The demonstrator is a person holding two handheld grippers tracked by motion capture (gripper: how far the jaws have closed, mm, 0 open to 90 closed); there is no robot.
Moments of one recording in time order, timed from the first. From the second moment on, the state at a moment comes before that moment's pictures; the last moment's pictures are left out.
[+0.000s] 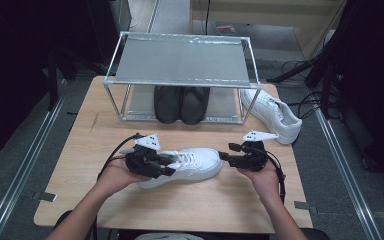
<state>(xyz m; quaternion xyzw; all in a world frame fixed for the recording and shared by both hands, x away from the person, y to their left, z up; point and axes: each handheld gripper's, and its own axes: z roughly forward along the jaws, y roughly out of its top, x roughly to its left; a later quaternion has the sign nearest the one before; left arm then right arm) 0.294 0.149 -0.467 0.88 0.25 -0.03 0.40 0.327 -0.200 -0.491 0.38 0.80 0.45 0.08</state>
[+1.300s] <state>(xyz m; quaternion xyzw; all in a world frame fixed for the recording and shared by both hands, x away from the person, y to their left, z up) 0.322 0.232 -0.472 0.86 0.34 0.03 0.39 0.282 -0.164 -0.498 0.34 0.83 0.45 0.04</state>
